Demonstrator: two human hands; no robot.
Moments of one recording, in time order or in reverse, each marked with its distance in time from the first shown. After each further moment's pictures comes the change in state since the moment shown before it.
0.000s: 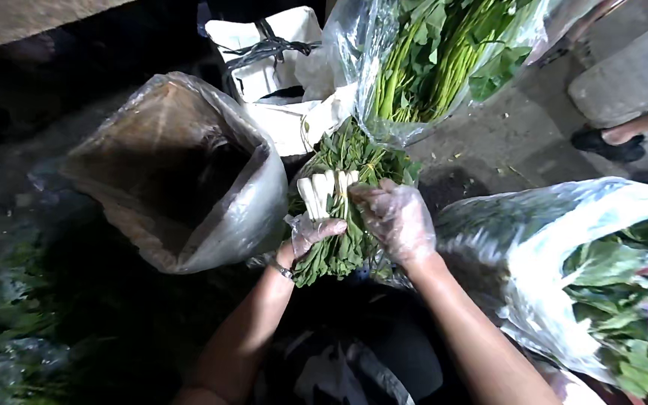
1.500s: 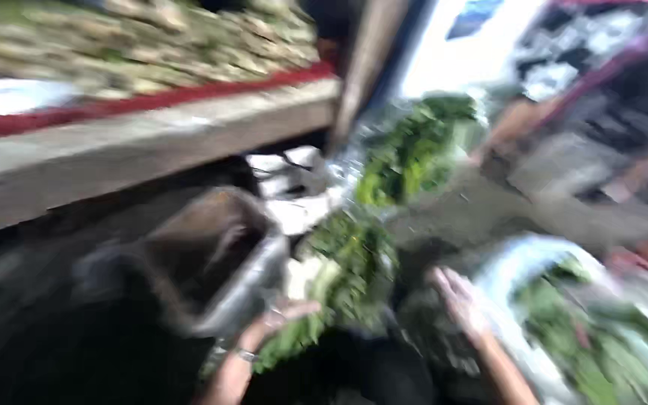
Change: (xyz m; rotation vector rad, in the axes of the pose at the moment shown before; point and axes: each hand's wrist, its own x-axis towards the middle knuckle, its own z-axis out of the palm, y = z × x) left_hand -0.077 0.075 0.000 0.373 0.135 -0.092; right_hand -0.080 0.017 -0.104 0.218 0.133 0.604
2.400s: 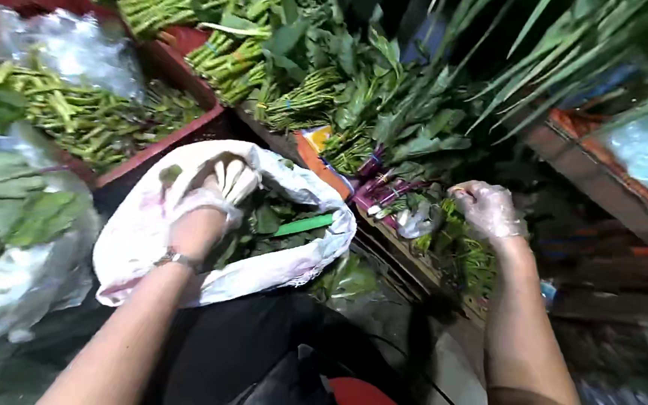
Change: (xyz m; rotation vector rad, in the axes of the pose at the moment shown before) left_hand -0.182 -0.020 0.480 1.415 -1.299 0.841; right_hand -0.638 0.091 -0.130 -0.371 0.869 1.539
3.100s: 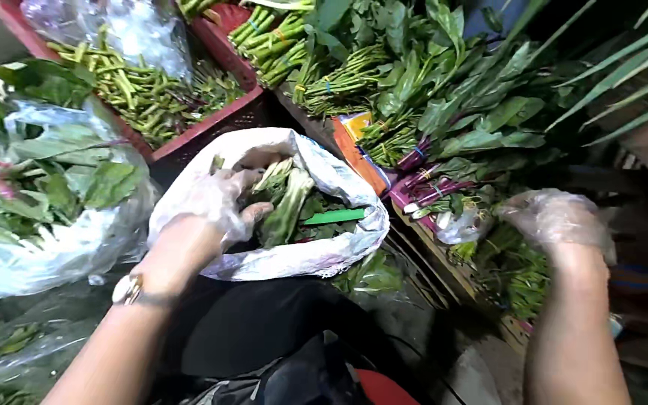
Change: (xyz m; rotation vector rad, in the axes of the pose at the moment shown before) left_hand -0.039 -0.023 -0.038 0.120 0.081 0.289; right_hand 0.015 0.002 0.002 -0.200 -0.106 0.182
